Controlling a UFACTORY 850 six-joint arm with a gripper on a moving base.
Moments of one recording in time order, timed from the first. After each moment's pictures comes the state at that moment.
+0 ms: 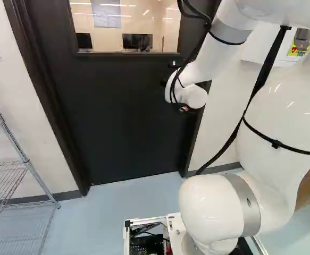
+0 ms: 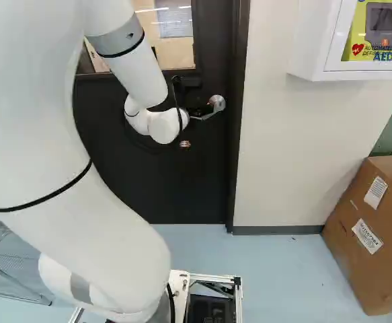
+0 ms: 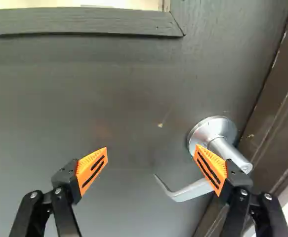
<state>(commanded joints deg) -4.6 -0.8 -33.2 0.0 50.0 0.0</state>
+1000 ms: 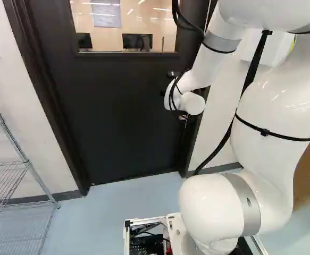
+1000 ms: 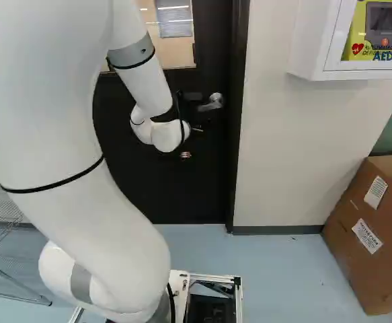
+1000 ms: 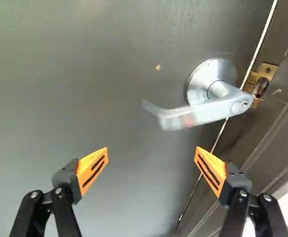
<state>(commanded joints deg) -4.6 -5.6 -32.6 0.1 50.0 0.0</state>
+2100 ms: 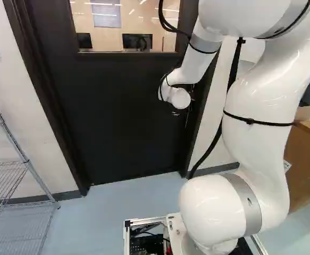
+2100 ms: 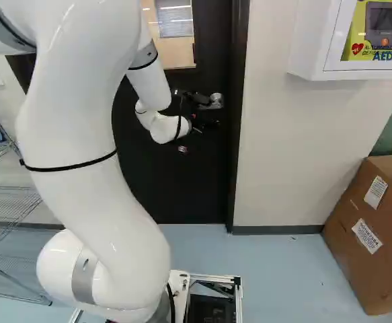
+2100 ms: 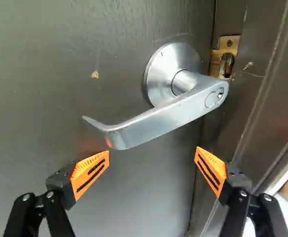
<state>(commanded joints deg) -0.3 -14.4 -42.4 22.9 50.0 0.0</state>
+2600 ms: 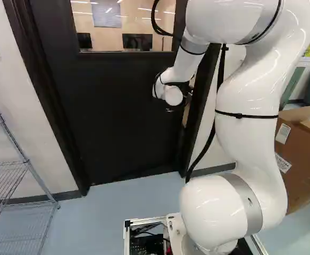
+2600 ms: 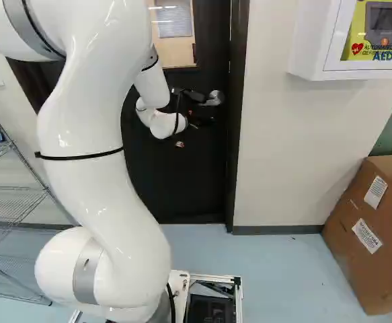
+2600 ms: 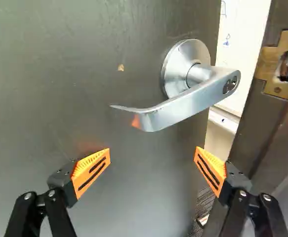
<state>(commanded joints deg) 2.3 -20.3 -49.4 23.0 50.0 0.0</state>
